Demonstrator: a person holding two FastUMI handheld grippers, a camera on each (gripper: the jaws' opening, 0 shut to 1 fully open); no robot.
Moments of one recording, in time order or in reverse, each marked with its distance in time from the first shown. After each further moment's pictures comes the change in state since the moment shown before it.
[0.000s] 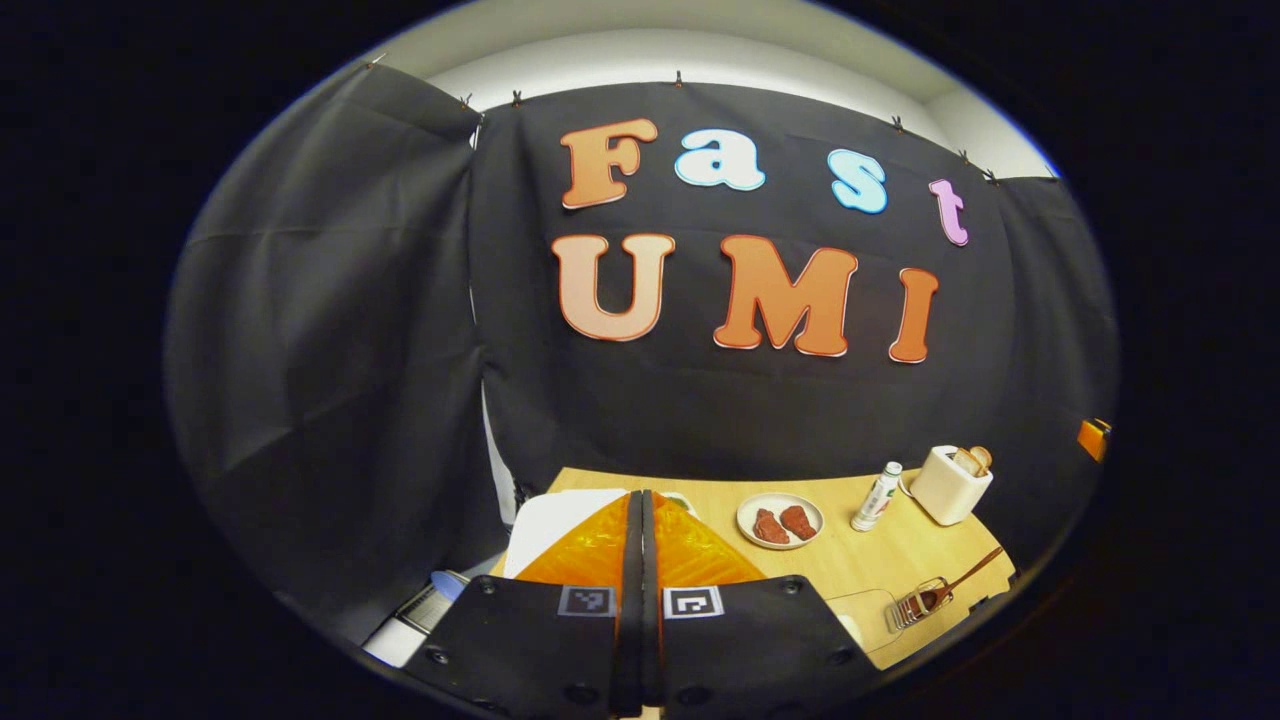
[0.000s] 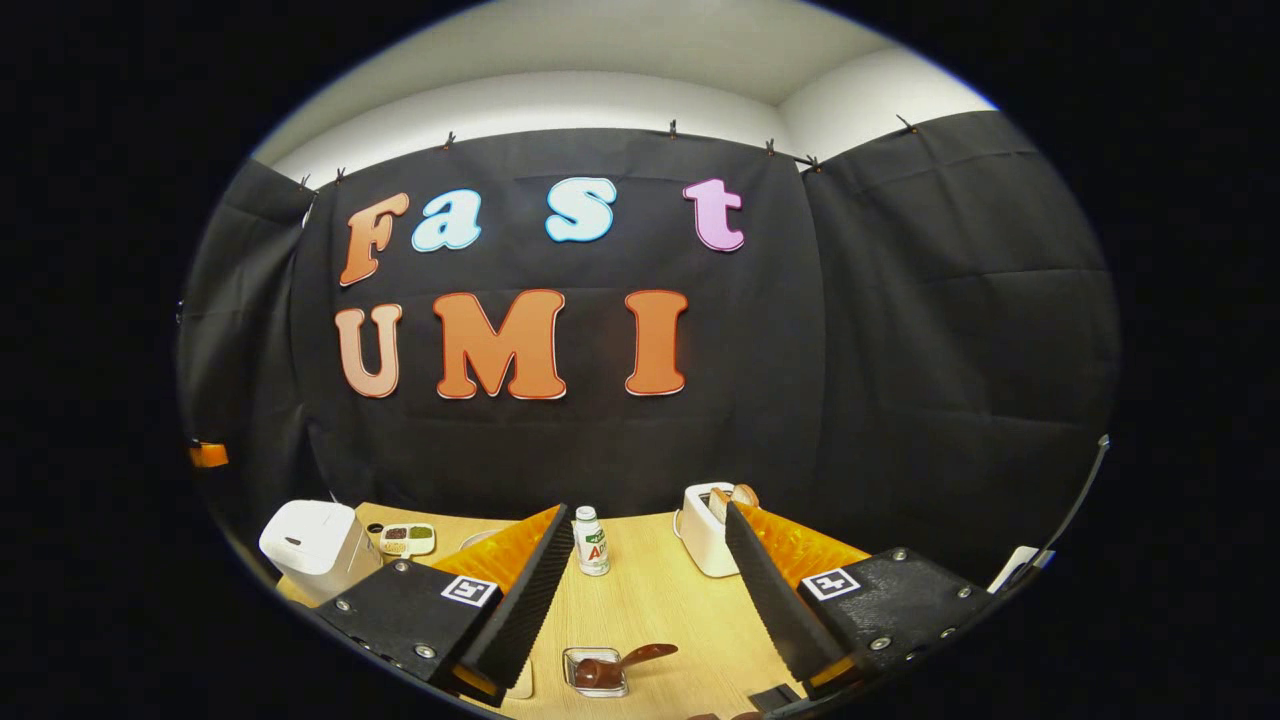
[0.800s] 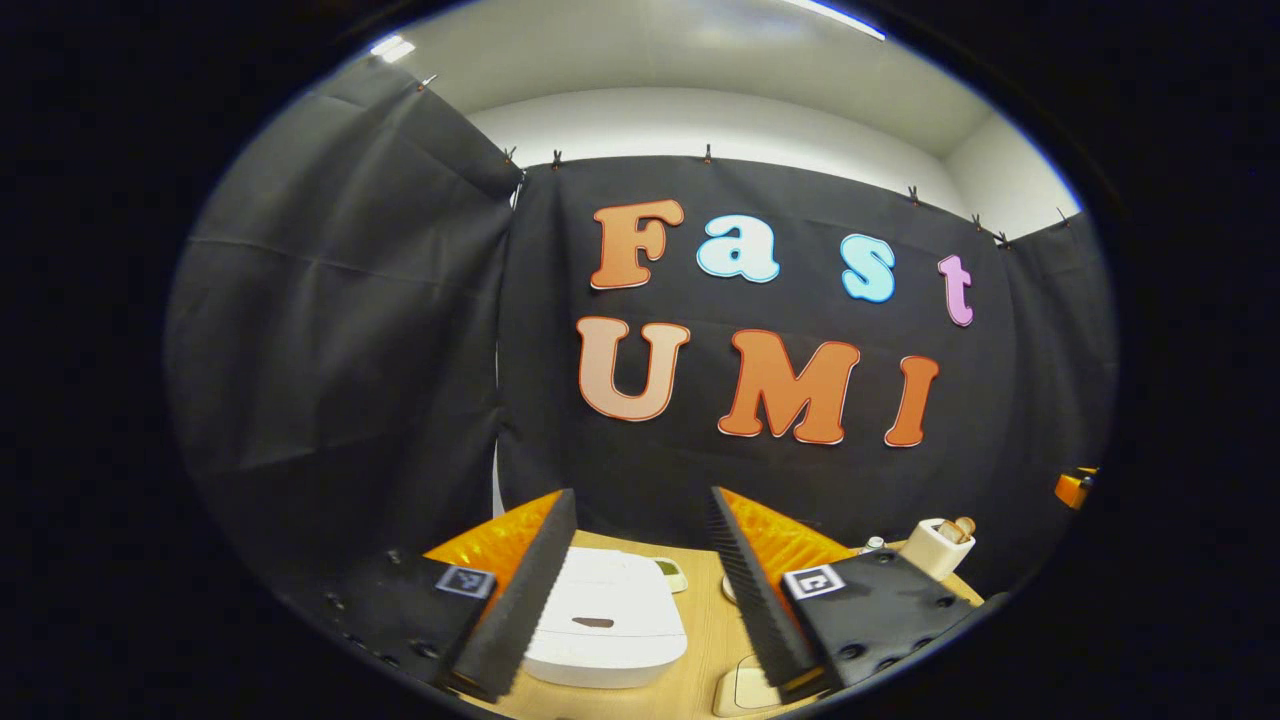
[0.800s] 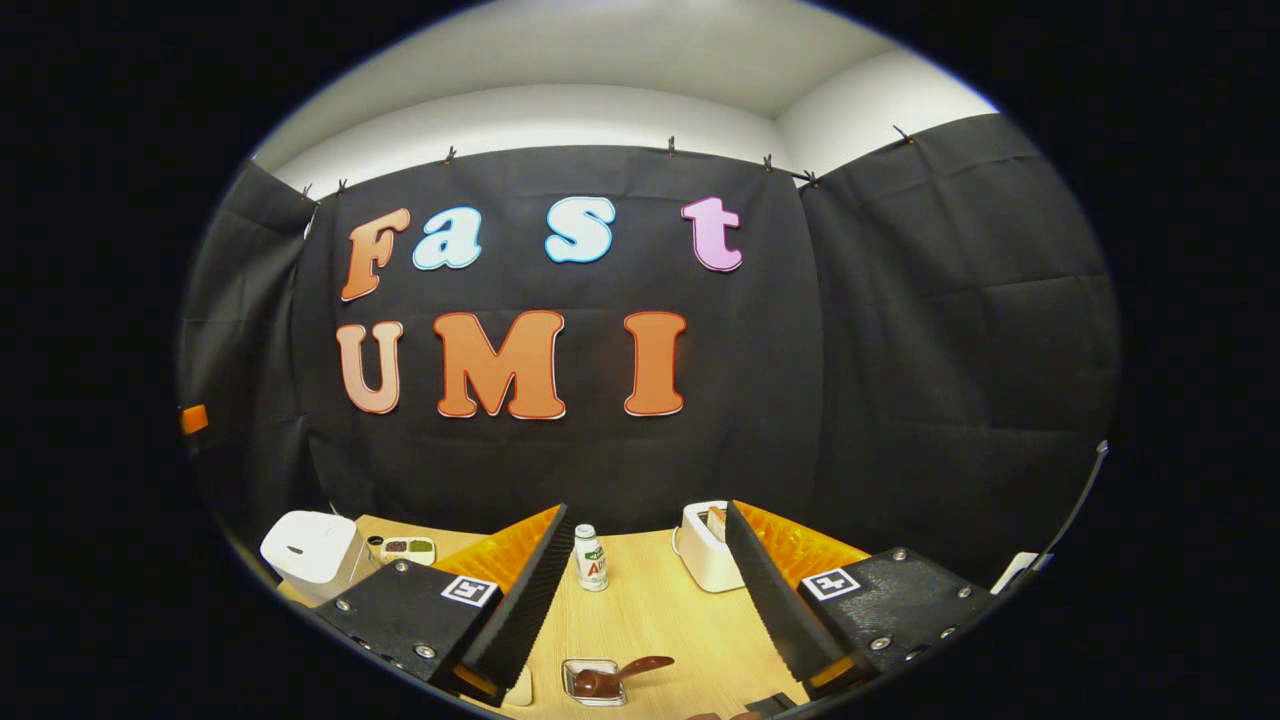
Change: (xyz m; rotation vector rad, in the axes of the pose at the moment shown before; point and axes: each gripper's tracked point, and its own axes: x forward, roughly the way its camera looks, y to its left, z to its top) left arm -0.072 0.000 0.074 -0.051 -0.268 0.076; right arm -0.003 -0.004 0.021 0.000 -0.060 -0.001
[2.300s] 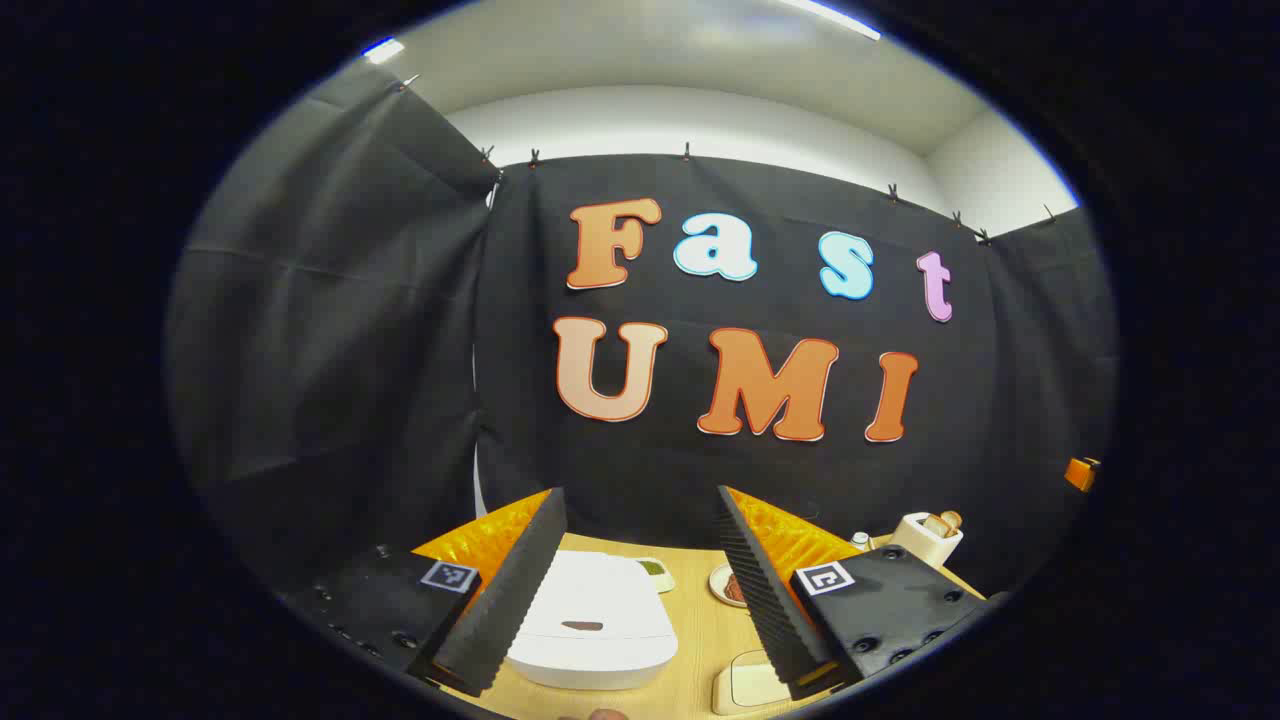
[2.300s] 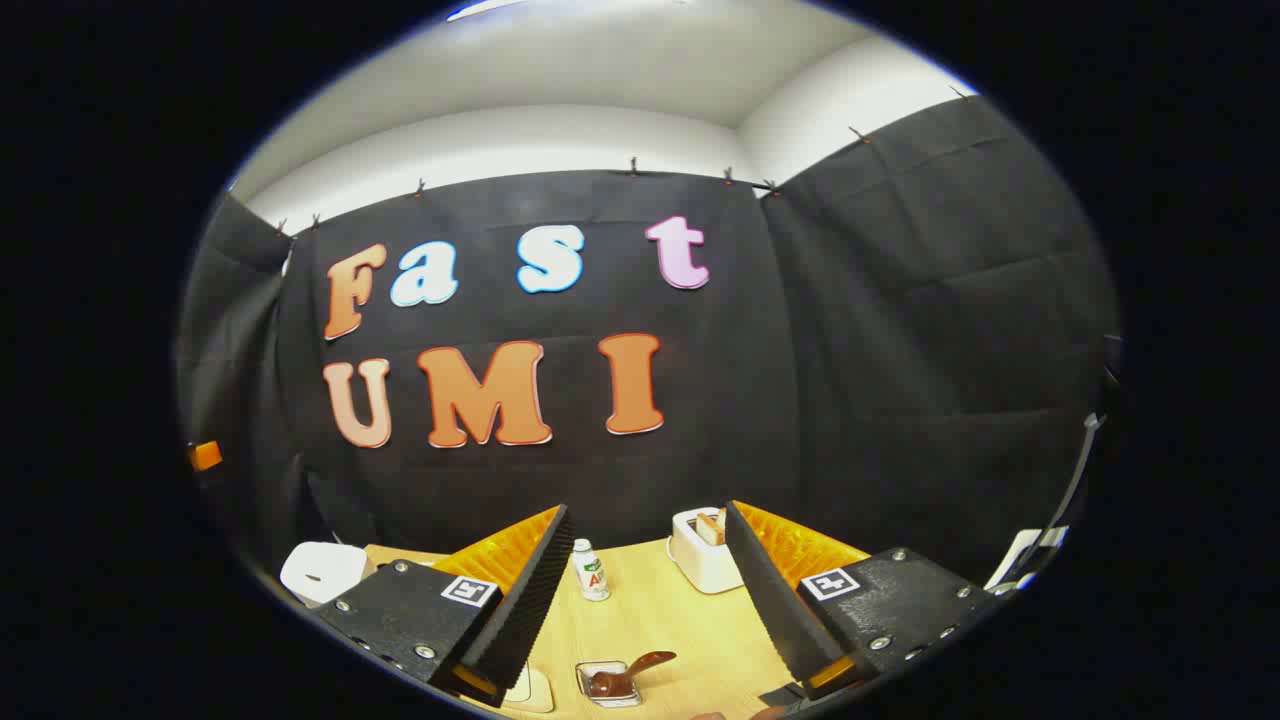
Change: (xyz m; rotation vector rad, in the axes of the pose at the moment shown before) left arm -0.004 0.009 0.014 -0.011 -0.030 -0.036; right arm -0.028 -0.002 0.016 0.064 -0.064 -0.041
